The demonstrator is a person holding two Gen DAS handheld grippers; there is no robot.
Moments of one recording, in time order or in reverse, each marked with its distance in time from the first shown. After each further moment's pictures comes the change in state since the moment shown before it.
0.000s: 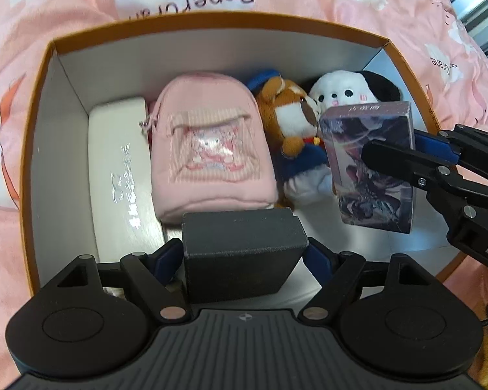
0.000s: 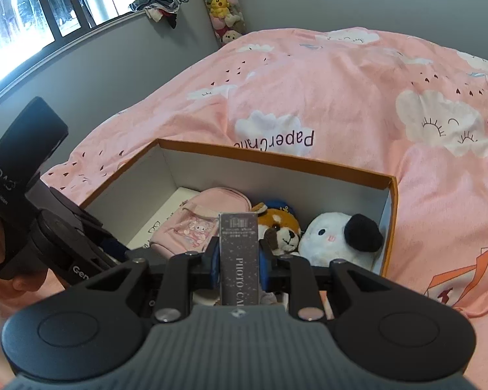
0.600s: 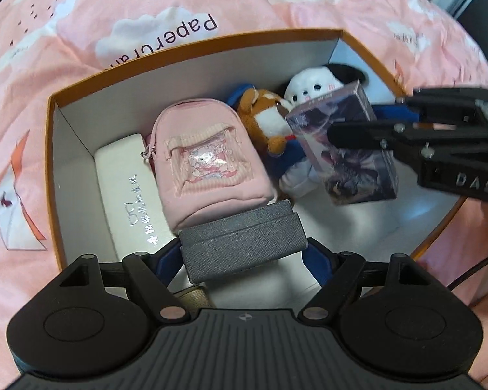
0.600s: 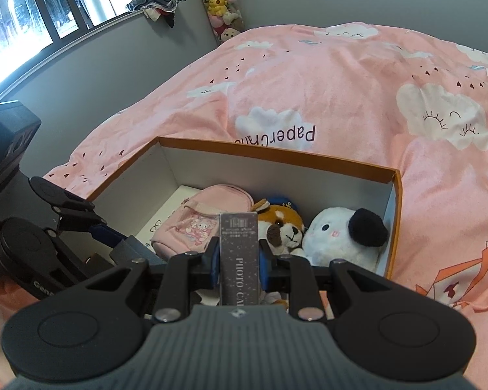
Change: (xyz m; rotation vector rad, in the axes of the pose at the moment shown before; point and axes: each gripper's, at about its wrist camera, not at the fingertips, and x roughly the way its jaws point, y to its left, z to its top) left arm -0.022 -0.009 -0.014 0.212 -0.068 0.047; right arm 0.003 0.000 -0.001 0.018 0.005 0.010
